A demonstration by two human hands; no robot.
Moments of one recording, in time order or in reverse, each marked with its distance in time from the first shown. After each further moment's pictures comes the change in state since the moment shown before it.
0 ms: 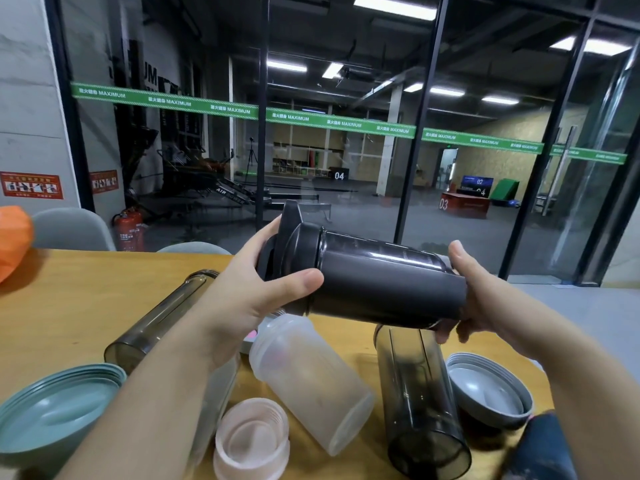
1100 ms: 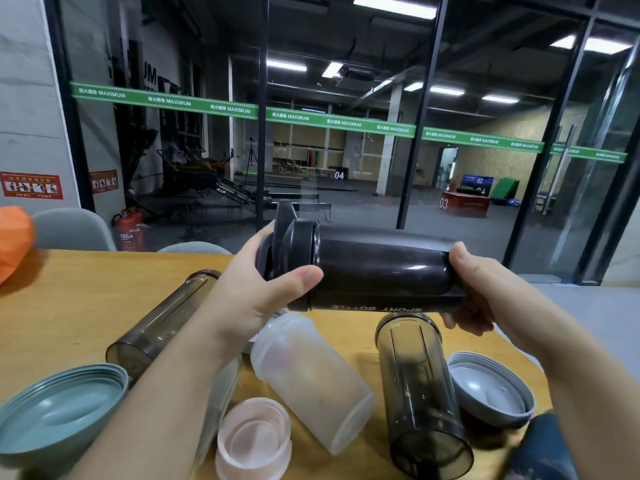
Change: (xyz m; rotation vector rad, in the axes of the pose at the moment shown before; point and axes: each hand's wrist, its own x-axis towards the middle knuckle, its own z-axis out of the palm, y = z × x) left_hand -0.001 0.000 0.006 0.068 0.103 0.067; right_hand -0.017 -0.022 0.009 -0.009 0.206 -0.205
